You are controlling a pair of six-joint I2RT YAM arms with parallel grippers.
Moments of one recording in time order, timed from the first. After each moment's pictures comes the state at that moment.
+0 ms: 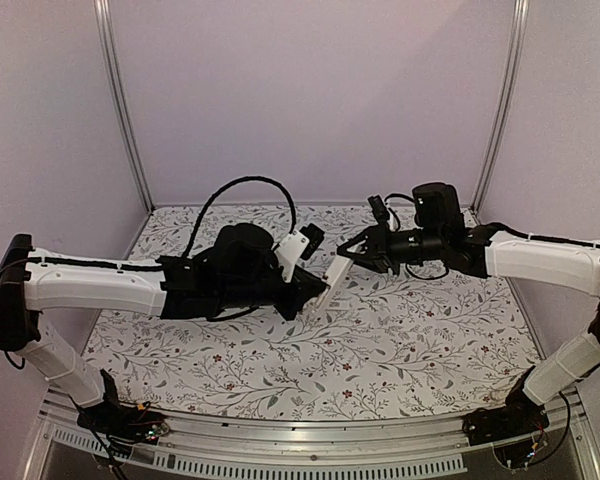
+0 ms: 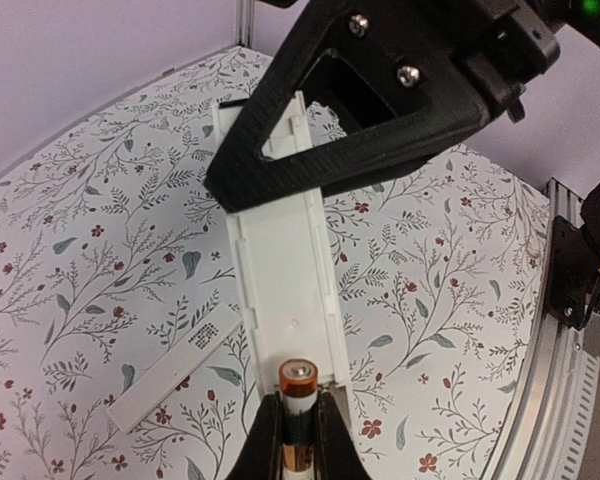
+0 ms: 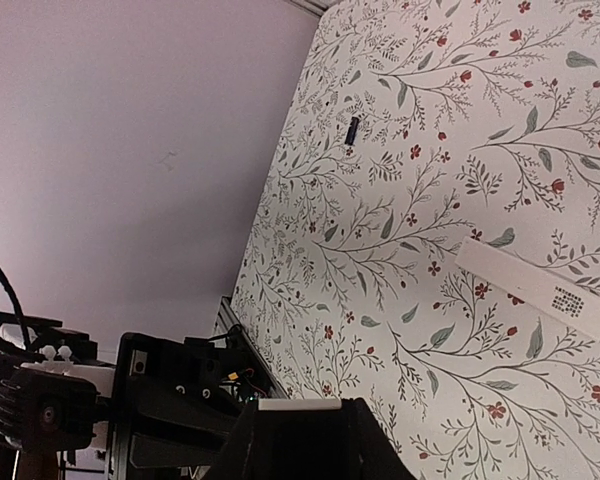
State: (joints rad) left arm -1.09 1.53 1.01 0.05 -0.08 -0.17; right arm 0.68 1.48 1.01 0.03 -0.56 0.84
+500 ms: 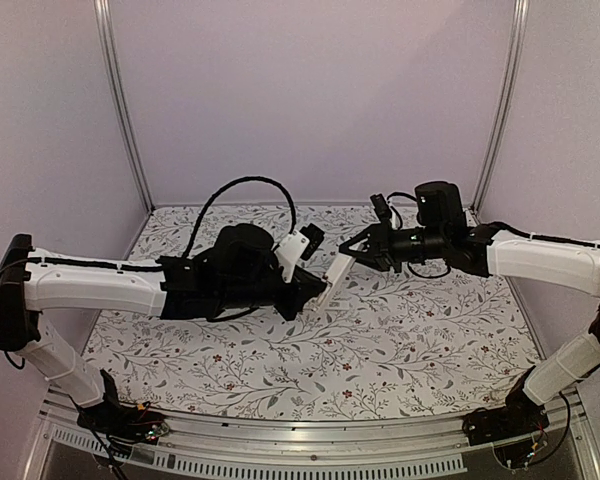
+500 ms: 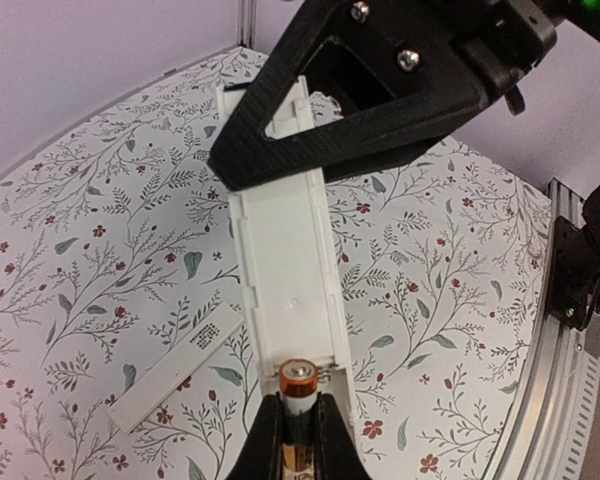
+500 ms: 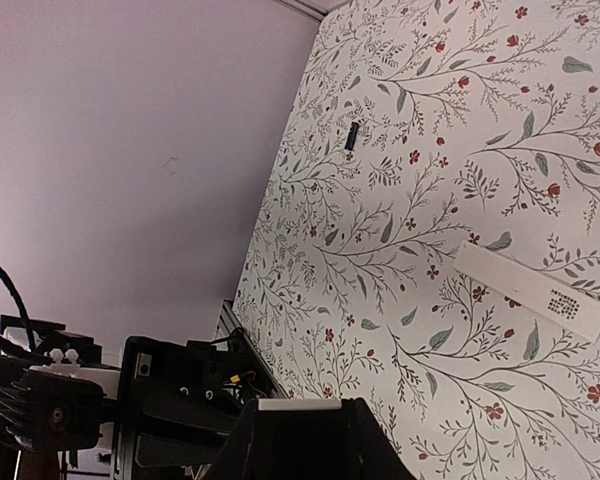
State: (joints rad) left arm -1.09 1.53 1.01 0.05 -0.09 -0.17; right arm 0.66 1.47 1.01 0.03 -0.57 0.85
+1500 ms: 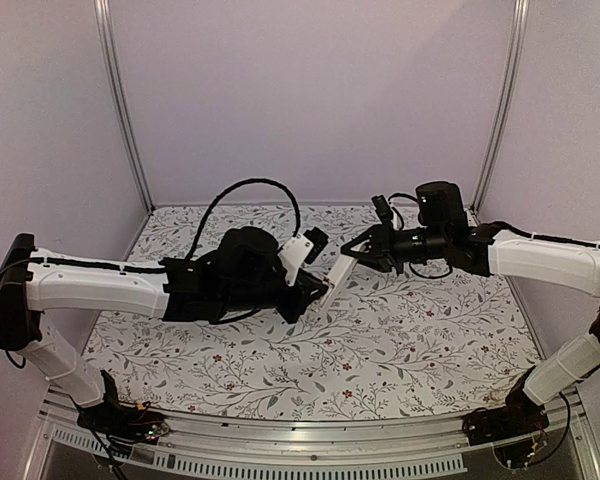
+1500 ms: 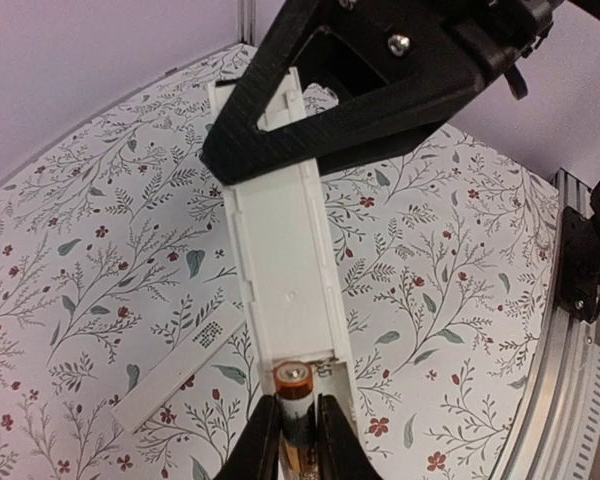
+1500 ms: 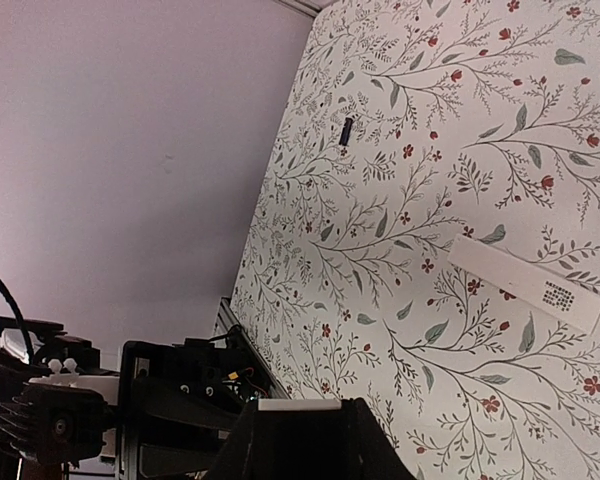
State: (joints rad) left arm -1.11 1.54 1.02 0.04 -0.11 -0.15; right arm 0.65 1.47 1.01 0.01 -0.58 0.85
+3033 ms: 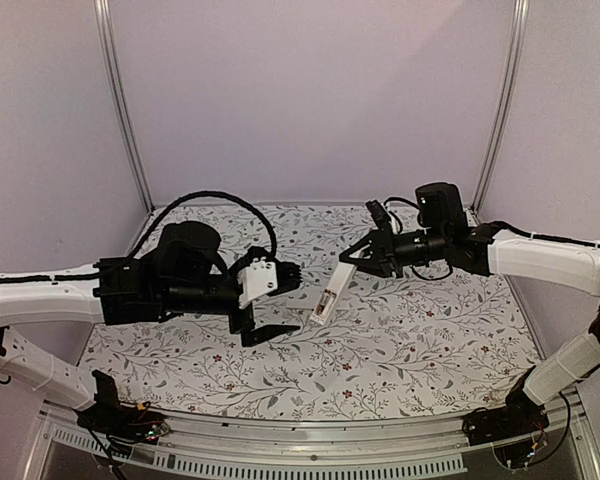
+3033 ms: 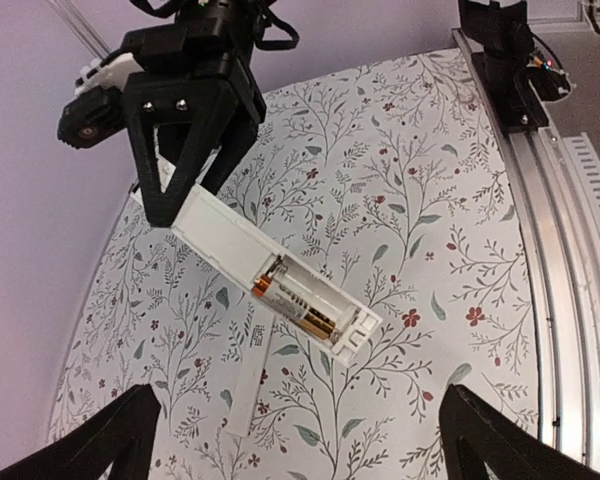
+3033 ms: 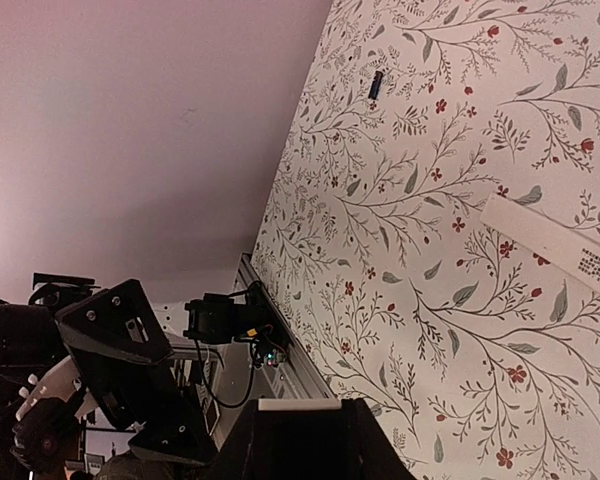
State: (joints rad) left arm -1.10 1.22 0.91 -0.15 0.08 0.46; right arm 0.65 1.47 1.01 -0.01 -0.71 0.82
